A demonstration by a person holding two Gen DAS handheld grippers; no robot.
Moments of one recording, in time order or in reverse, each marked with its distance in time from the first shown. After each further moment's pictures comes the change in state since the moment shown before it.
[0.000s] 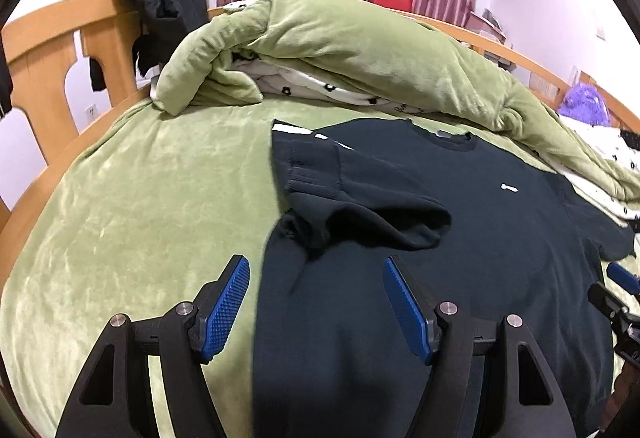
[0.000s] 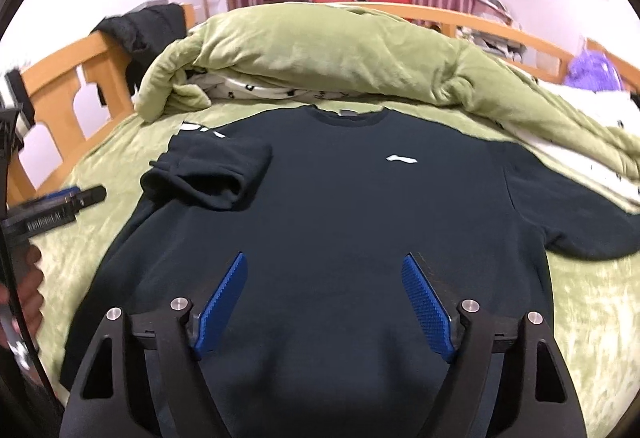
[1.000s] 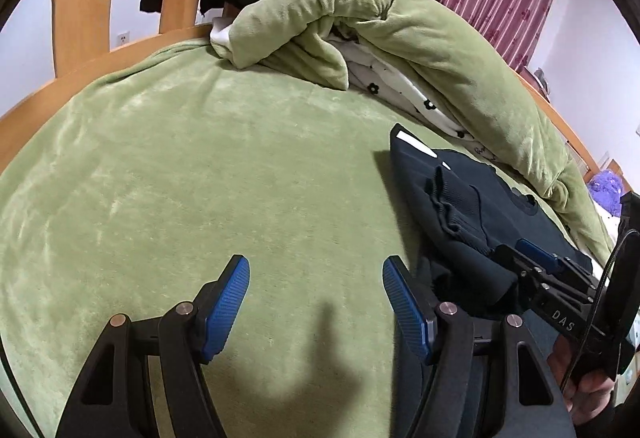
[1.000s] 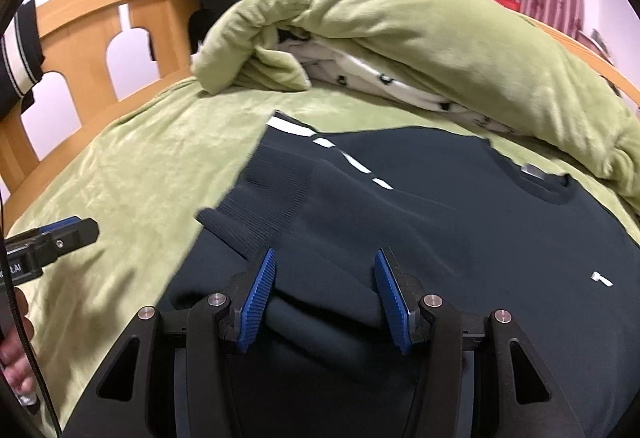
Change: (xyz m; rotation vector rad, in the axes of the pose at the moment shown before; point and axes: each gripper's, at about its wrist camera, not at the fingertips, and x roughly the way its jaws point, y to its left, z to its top) left arm 0.084 0.142 0.008 -0.278 0.021 -0.048; right arm 0.190 0.175 0.094 -0.188 0.036 0.225
